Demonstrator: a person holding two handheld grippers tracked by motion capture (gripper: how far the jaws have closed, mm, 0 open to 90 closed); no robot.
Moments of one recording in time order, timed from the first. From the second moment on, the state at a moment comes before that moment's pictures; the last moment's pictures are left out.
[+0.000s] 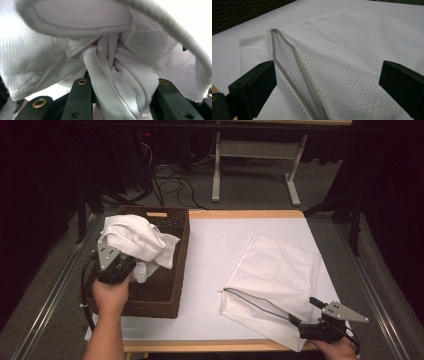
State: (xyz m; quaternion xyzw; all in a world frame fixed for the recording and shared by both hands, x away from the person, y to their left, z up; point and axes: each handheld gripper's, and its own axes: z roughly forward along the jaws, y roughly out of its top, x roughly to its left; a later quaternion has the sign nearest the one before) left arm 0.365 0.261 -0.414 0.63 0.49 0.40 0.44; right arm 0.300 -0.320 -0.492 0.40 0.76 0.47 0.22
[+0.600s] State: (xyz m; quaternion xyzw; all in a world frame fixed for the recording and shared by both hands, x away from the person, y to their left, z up) left arm 0.350 0.245 -0.386 0.62 0.46 0.42 0.48; right arm 0.300 -0.320 -0.492 0.40 0.76 0.47 0.22
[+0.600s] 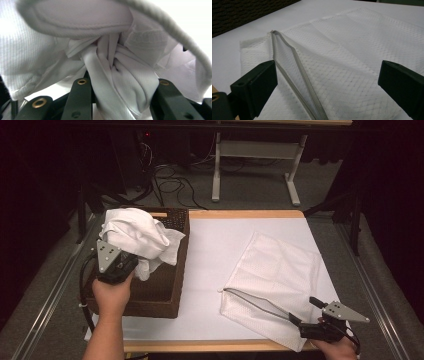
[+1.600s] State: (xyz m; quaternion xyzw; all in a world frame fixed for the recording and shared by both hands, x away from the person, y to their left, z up) left arm 0.345 0.121 -0.369 0.66 0.35 0.36 0.56; right arm 0.299 -0.323 -0.488 0.40 0.75 0.48 0.22
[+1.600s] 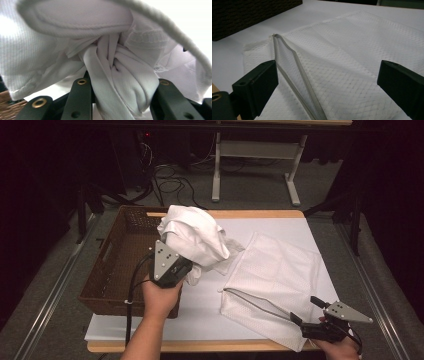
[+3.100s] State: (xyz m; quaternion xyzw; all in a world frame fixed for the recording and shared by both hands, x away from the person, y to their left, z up) left arm 0.260 0.087 -0.458 0.70 0.35 0.26 0.56; right arm 0.295 -0.315 -0.486 0.40 0.75 0.48 0.22
